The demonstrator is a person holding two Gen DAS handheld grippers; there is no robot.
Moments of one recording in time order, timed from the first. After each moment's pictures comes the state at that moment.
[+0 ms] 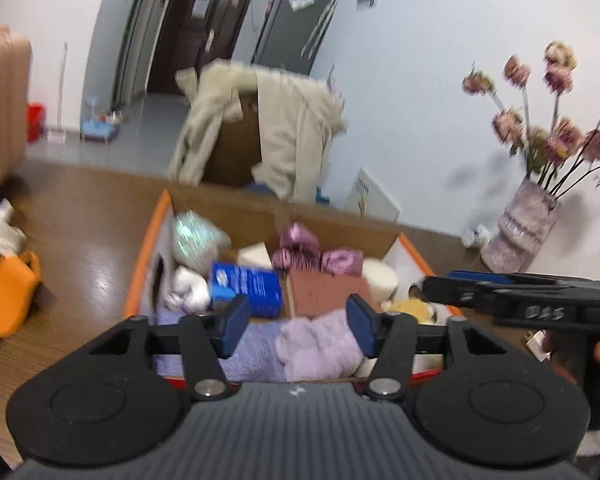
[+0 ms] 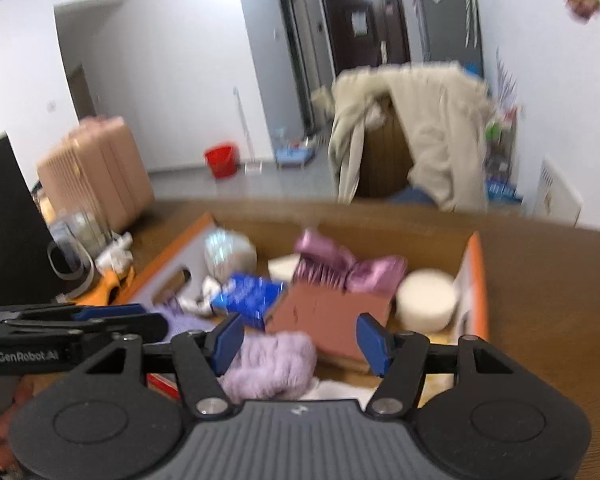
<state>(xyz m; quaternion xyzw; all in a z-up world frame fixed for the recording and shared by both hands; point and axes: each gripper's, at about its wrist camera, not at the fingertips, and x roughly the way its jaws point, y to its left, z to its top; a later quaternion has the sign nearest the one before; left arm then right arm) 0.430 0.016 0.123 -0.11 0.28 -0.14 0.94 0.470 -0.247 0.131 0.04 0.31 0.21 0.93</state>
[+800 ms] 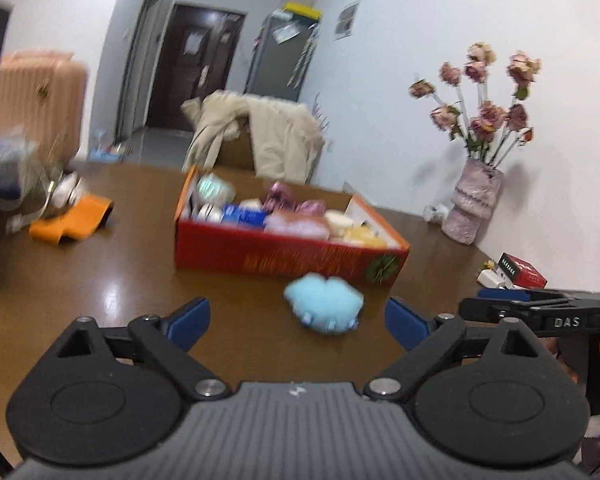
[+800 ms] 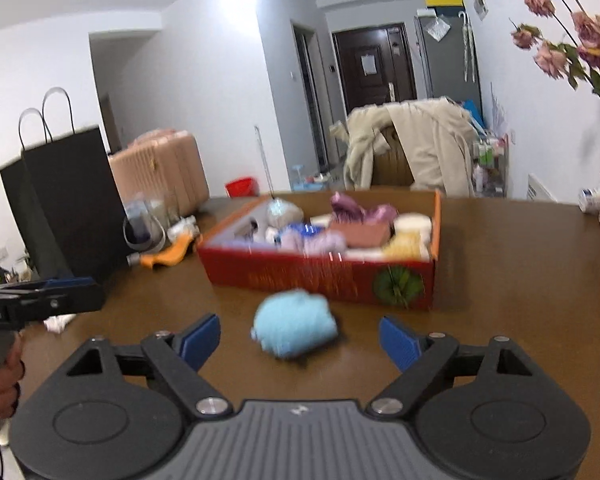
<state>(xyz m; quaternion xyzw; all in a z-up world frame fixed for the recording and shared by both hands) 0.212 0.031 0.097 -0.10 0.25 -0.14 0.95 0.251 -0.290 0.097 0.06 0.28 0.22 0.93</state>
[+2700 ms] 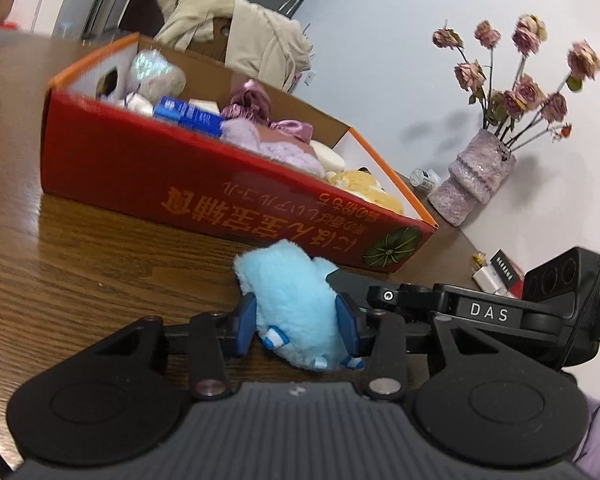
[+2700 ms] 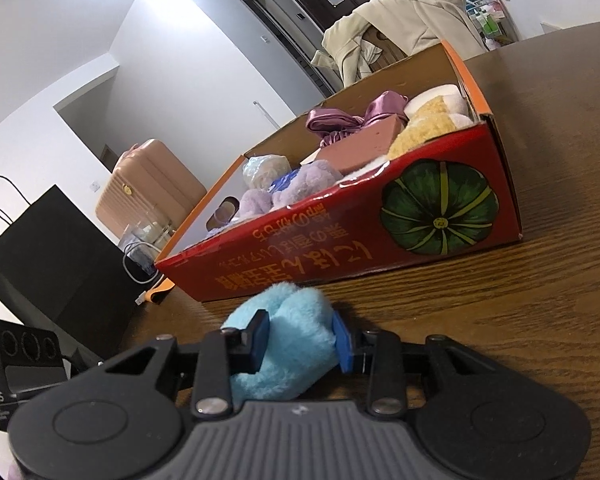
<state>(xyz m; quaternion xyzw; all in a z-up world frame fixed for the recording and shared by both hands) 0.368 -0.015 0.010 -0.18 0.34 -0.22 0.90 0.405 -0.275 -0.008 0.25 0.35 0.28 0.86</state>
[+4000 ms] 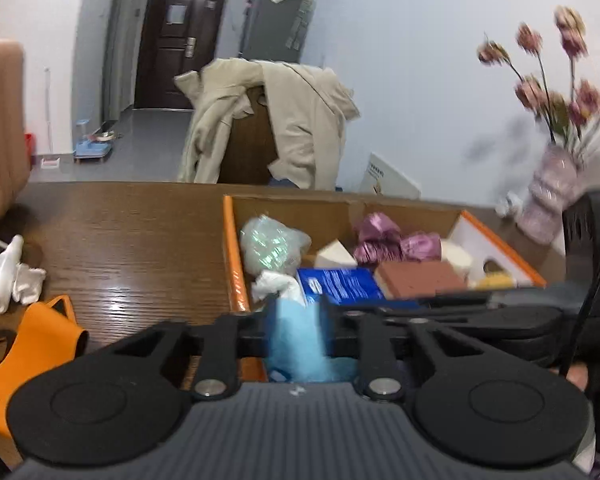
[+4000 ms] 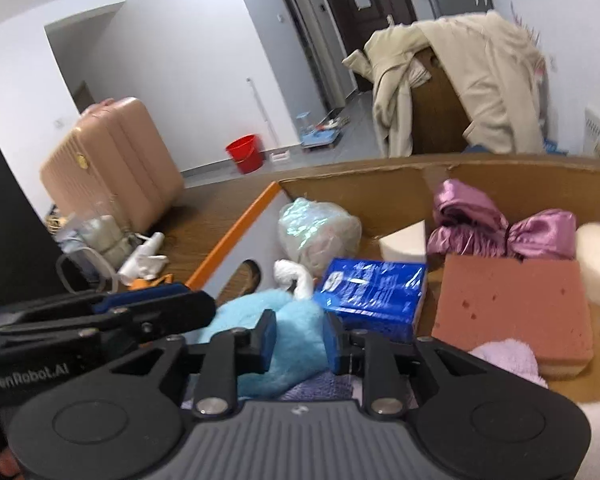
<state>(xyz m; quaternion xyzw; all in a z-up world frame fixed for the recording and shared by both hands) 0.495 0.076 0.069 -0.04 0.30 -0.17 0.94 0.535 -0.109 0.046 0.08 0.35 0.23 0.90</state>
